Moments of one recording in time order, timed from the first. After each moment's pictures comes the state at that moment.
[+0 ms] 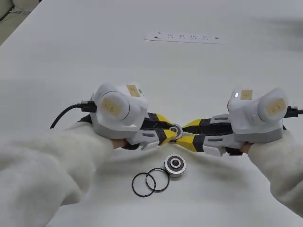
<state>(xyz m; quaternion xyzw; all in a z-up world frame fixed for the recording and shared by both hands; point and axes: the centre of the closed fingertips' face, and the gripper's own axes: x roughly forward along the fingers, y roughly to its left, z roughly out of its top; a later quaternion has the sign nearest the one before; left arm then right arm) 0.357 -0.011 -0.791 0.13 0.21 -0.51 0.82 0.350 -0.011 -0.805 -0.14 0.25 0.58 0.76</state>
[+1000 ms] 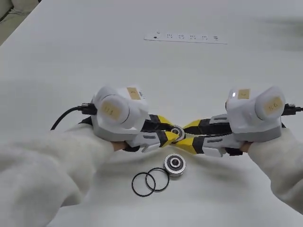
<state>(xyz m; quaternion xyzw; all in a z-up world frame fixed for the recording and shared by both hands) 0.353 -0.015 -0.792 0.13 0.20 -0.52 0.82 0.346 -0.011 -0.805 -0.14 0.27 0.58 0.76</state>
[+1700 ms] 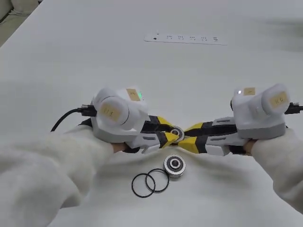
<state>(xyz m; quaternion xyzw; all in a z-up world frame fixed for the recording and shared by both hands) 0.353 -0.016 -0.792 0.13 0.20 -0.52 0.82 0.346 -0.015 -0.805 -0.10 0.28 0.58 0.76</state>
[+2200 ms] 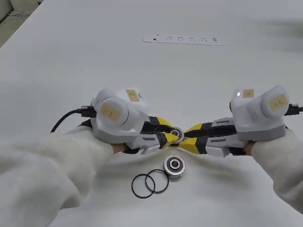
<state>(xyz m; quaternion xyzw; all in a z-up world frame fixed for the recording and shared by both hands) 0.352 -0.016 -0.793 0.13 0.20 -0.52 0.82 0.344 -0.015 -0.805 -0.10 0.28 0.58 0.76</state>
